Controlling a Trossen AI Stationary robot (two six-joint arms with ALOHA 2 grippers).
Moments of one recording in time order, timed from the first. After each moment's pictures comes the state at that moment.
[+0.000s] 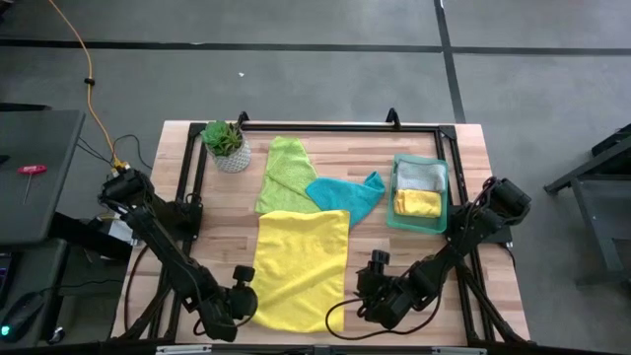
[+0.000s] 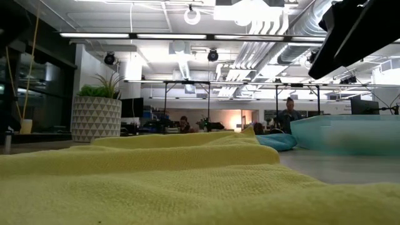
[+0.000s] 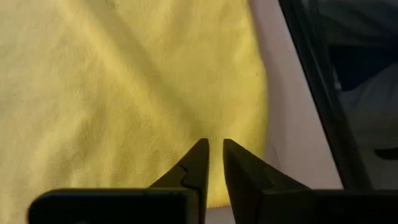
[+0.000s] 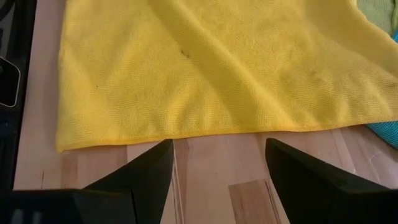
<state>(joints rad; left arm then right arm) -0.82 1.64 0.96 -0.42 -0.38 -0.62 0.74 1.76 1.16 -0.50 0.56 0.73</state>
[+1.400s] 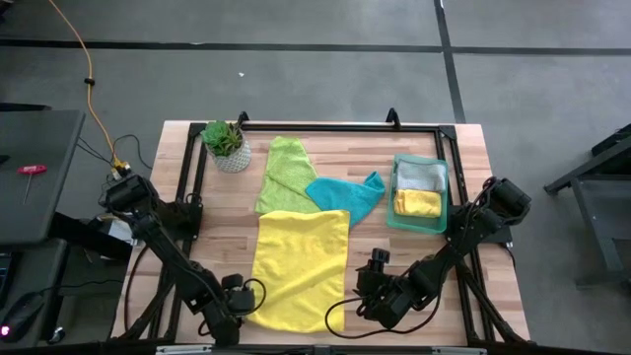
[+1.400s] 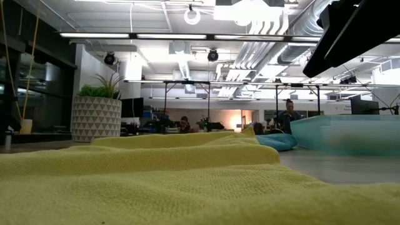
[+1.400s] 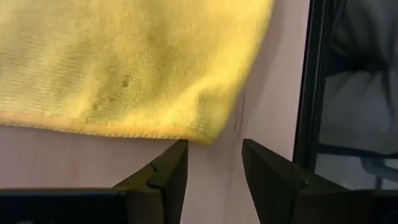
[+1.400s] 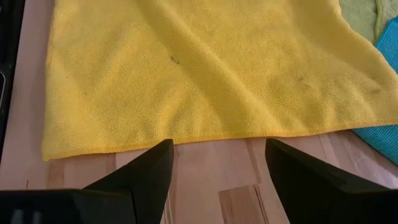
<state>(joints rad) -0.82 1.71 0.91 -0.35 -0.12 -1.05 0.74 1.76 1.16 -0.51 0.59 0.72</state>
